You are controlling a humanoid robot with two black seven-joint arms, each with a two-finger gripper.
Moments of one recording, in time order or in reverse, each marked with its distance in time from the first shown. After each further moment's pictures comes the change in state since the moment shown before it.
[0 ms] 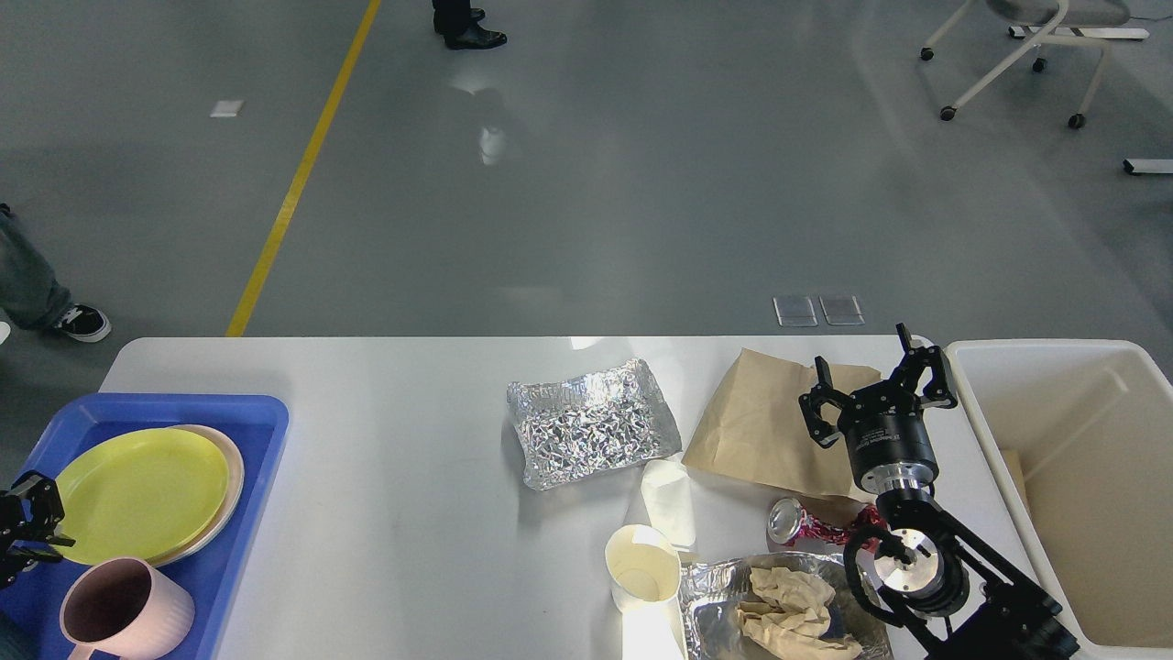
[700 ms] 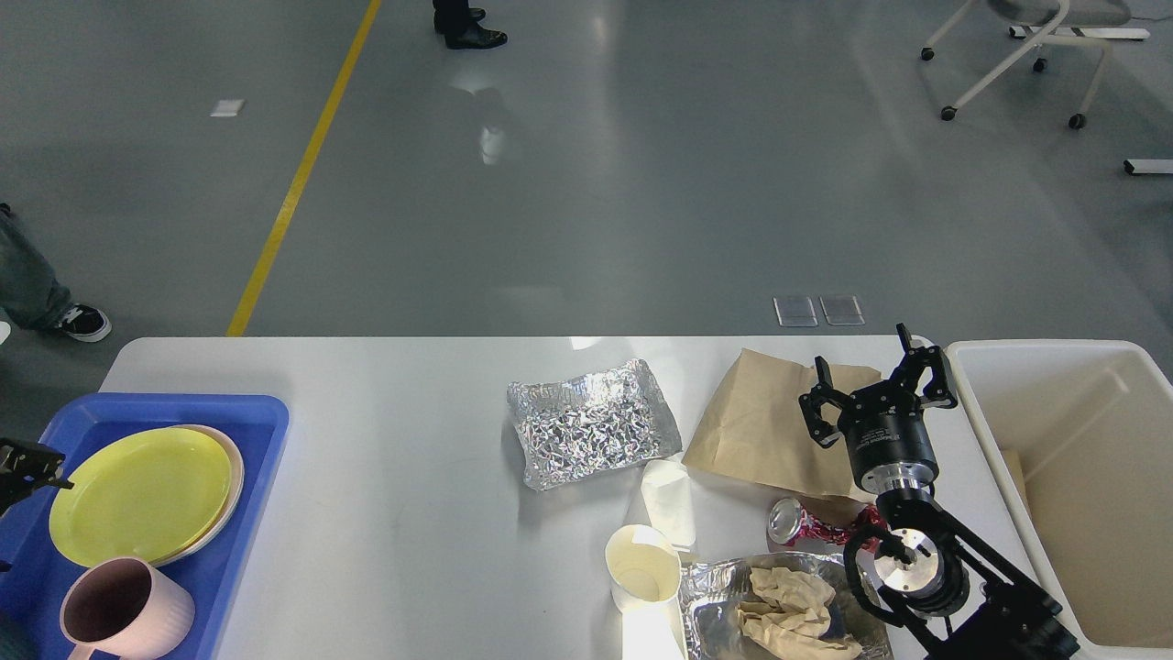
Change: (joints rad) left arm -0.047 0.009 0.005 0.004 0.004 0.053 0.015; right arm 0.000 0.000 0.000 0.000 0.000 0.000 0.000
